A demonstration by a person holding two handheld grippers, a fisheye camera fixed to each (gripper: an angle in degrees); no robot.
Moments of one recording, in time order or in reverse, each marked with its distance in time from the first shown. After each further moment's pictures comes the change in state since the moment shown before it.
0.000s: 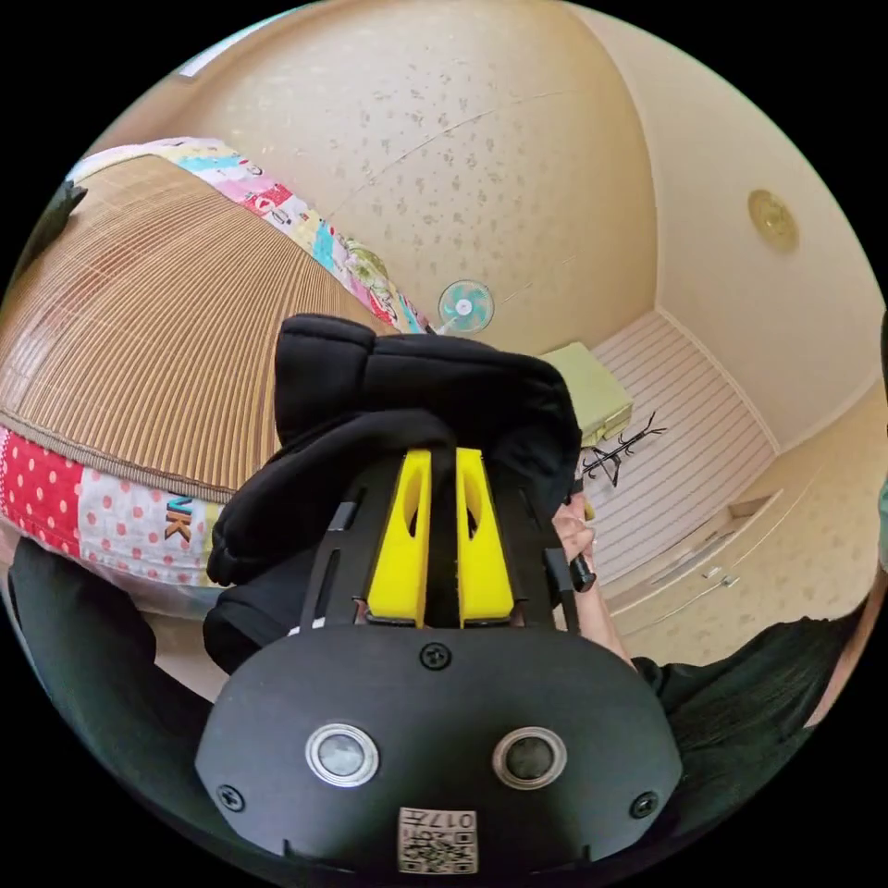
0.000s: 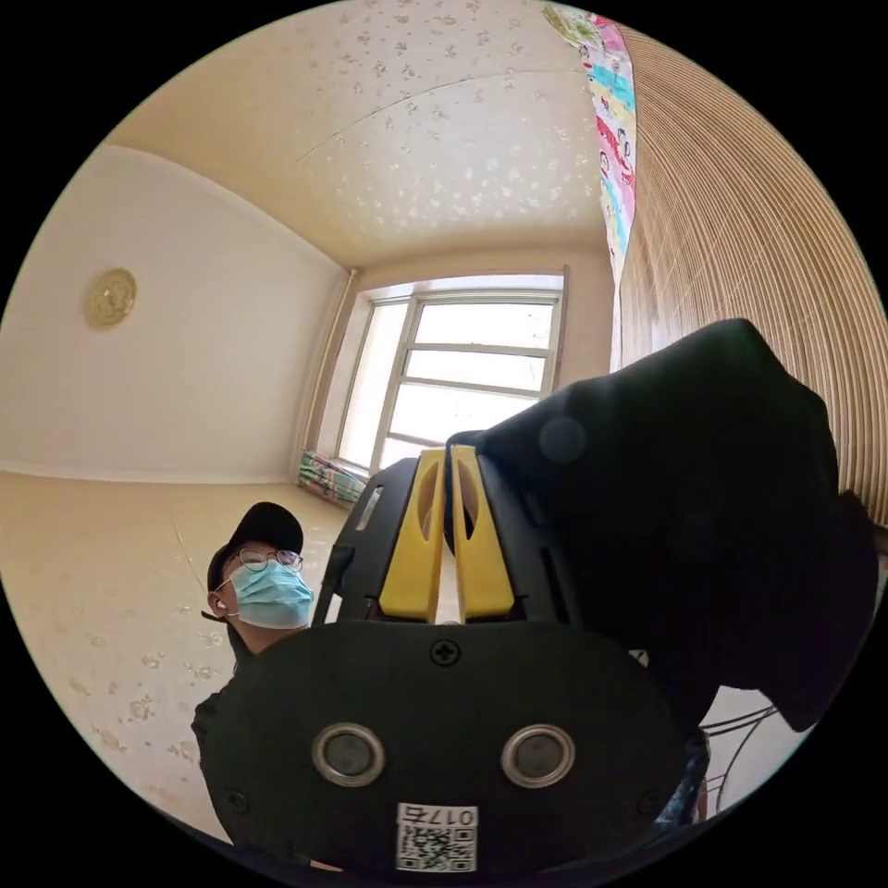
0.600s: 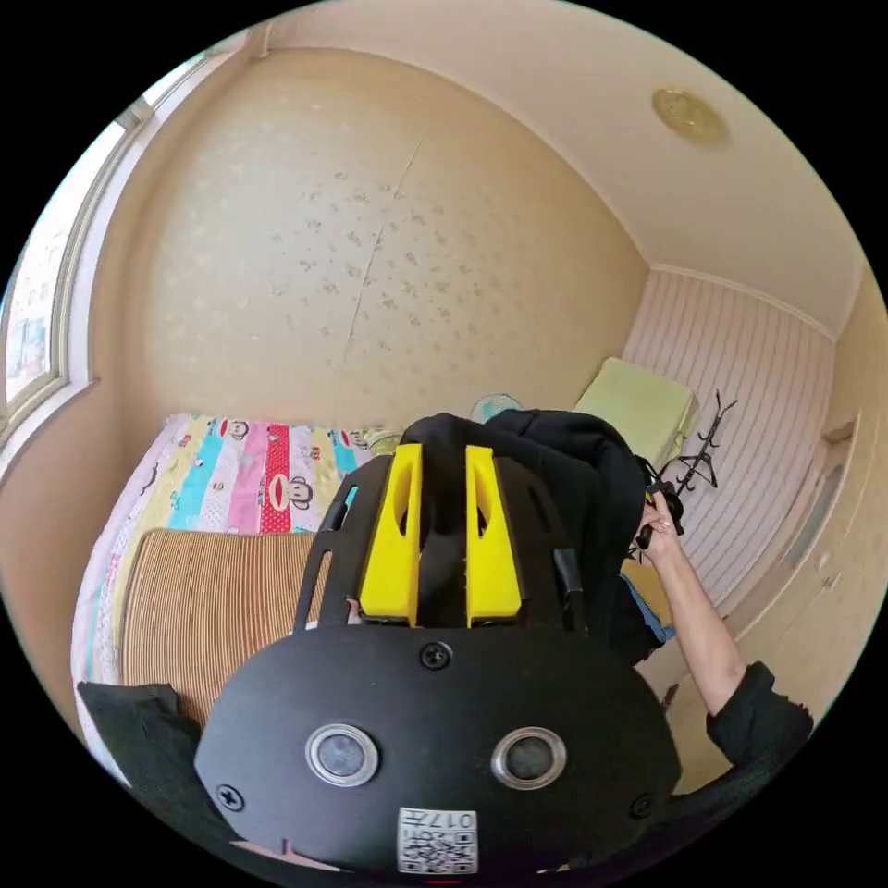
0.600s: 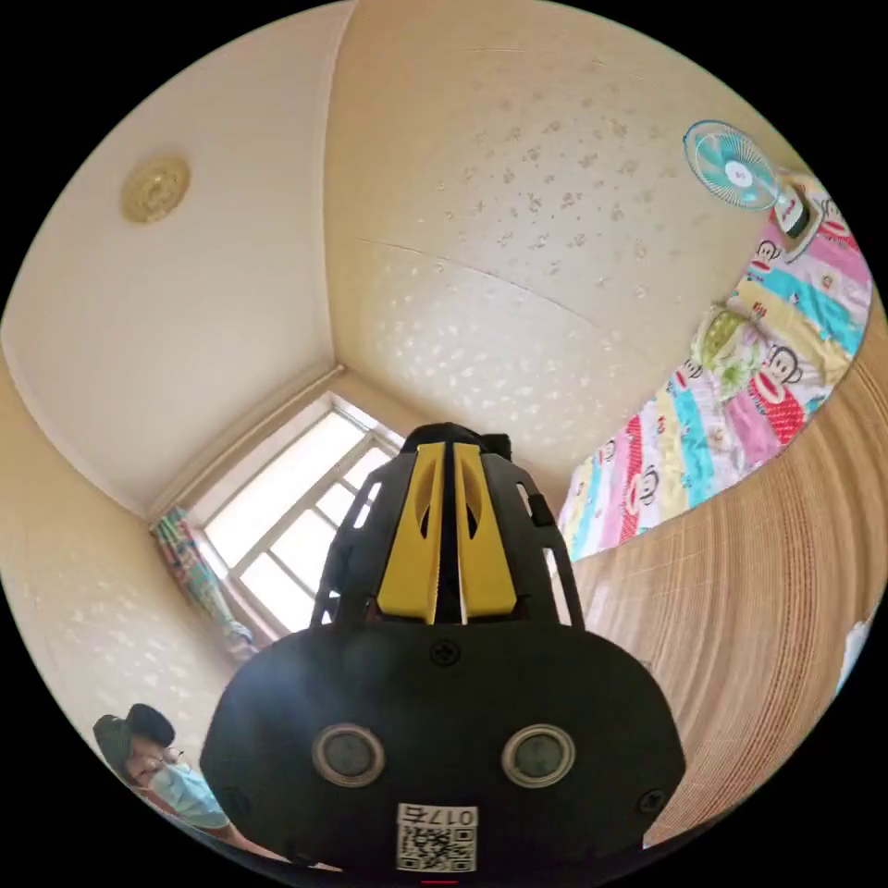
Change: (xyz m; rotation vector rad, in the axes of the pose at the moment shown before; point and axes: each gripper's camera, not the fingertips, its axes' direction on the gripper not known) left arm 0.182 -0.530 -0.038 0.141 -0.351 0.385; right arm -0.256 -0.358 0.047 0.452 0.709 -0.402
